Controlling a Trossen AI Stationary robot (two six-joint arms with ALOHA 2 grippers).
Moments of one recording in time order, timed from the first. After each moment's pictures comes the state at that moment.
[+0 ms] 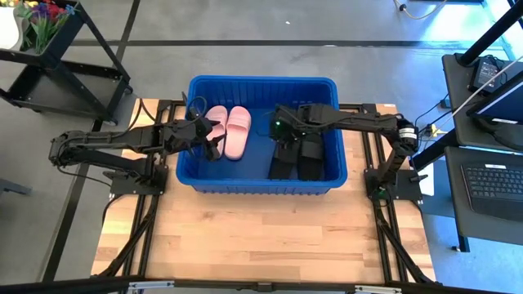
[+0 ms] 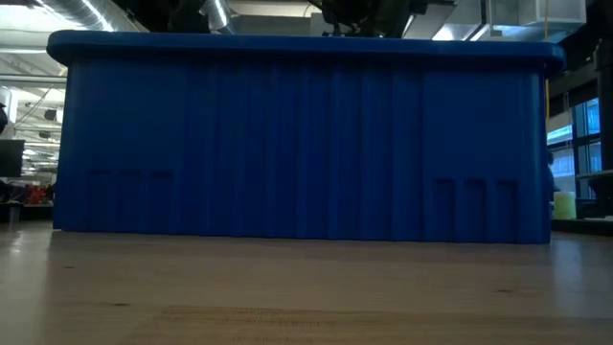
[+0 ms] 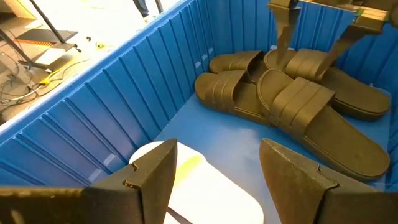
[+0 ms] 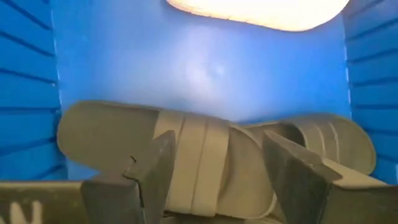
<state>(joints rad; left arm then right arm) 0.13 0.93 0.81 -0.37 -0.49 -0.07 -0.23 1.79 1.60 -0.94 0.07 -0.17</state>
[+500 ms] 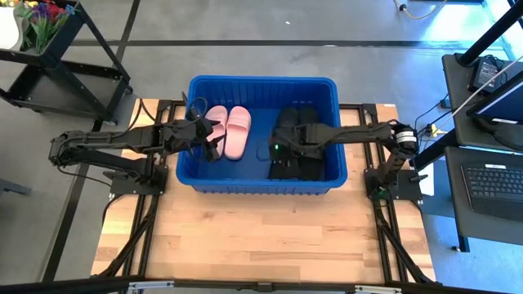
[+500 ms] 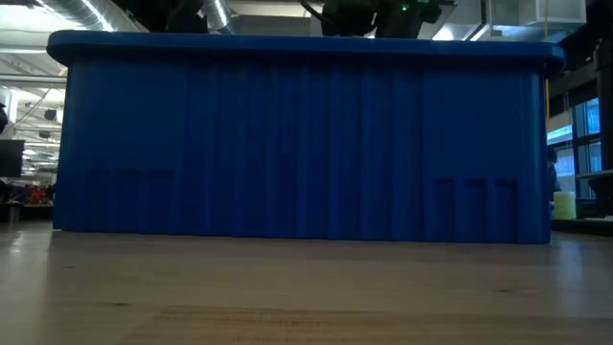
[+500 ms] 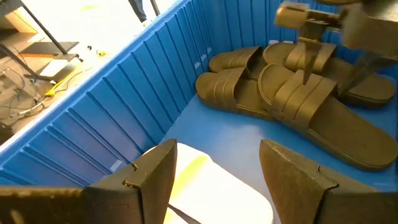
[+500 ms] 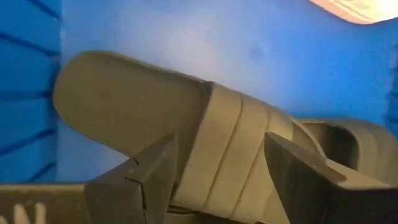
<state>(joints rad) 0.13 0.93 0.81 -0.37 -0.49 0.01 -0.11 1.79 1.43 -0.85 0.17 -0.27</state>
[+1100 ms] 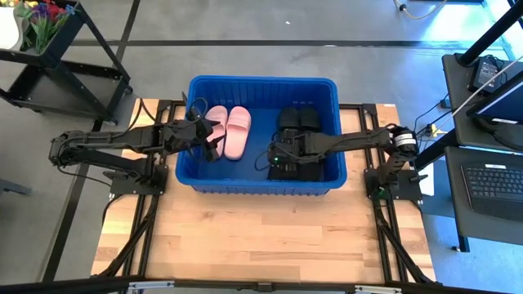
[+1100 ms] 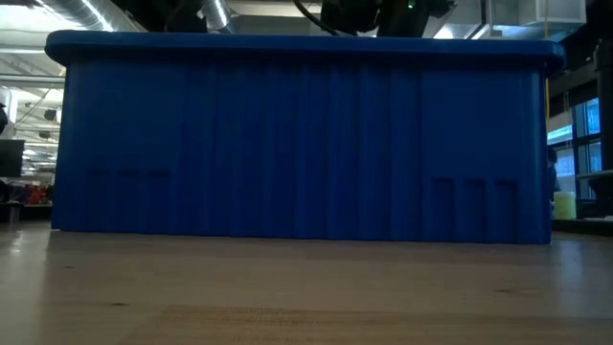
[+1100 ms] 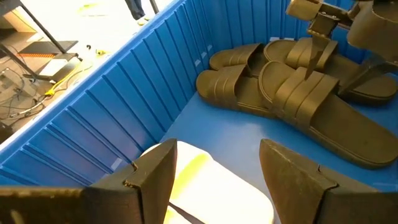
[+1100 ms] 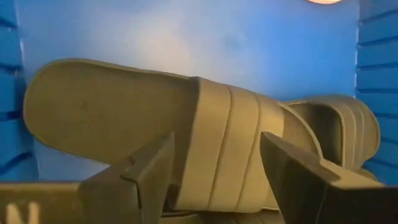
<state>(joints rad) 0.13 0.93 0.81 -0.38 -0.49 0.01 -0.02 1.80 1.40 -0.83 0.34 -0.07</state>
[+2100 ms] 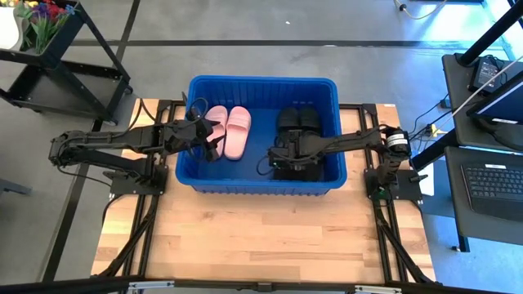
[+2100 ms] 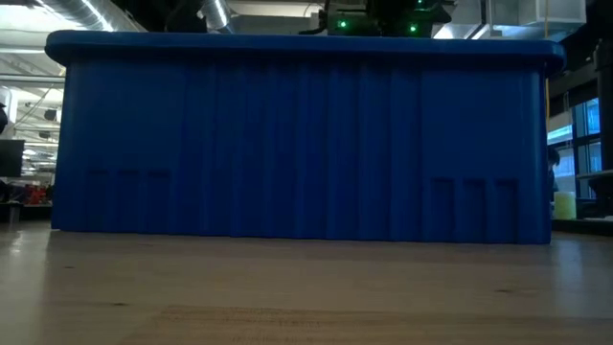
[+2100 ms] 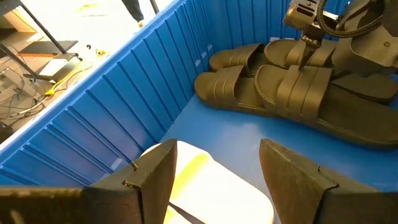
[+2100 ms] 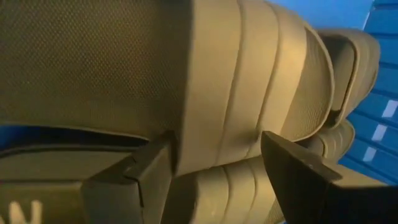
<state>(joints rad) 0.13 0.93 0.81 -0.38 -0.49 0.01 -0.04 1.87 1.41 -1.05 0.45 -0.11</state>
